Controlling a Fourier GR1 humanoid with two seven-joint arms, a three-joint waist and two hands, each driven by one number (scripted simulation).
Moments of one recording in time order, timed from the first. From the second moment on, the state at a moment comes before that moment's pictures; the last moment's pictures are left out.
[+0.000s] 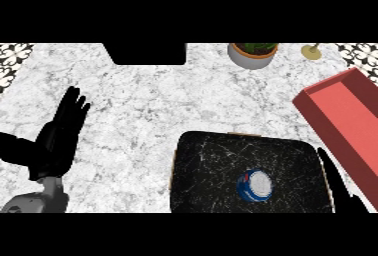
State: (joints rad) left arm -0.09 0.21 -0.01 -1.65 0.21 0.18 0.19; right arm 0.17 -0.52 0.53 -2.28 0.58 -0.41 1.14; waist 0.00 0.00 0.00
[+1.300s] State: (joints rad) left arm -0.11 0.17 0.02 -1.68 0.16 0.16 0.23; right arm 0.18 -0.22 0.51 -2.03 0.70 -0.29 1.06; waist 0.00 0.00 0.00
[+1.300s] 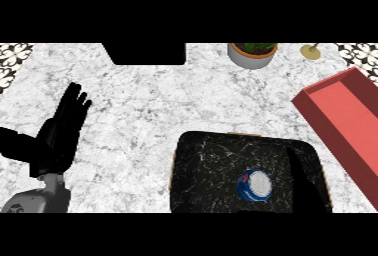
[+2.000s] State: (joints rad) left arm -0.09 0.15 0.05 -1.69 0.14 0.13 0.22; right arm 0.17 -0.12 0.47 -1.93 0.73 -0.25 1.01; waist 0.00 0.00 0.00
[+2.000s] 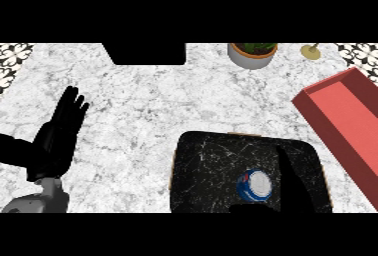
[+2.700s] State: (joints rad) left arm -0.12 0.13 0.08 -1.64 0.13 0.11 0.21; right arm 0.14 -0.09 0.46 -1.84 0.80 -0.22 0.94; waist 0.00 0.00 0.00
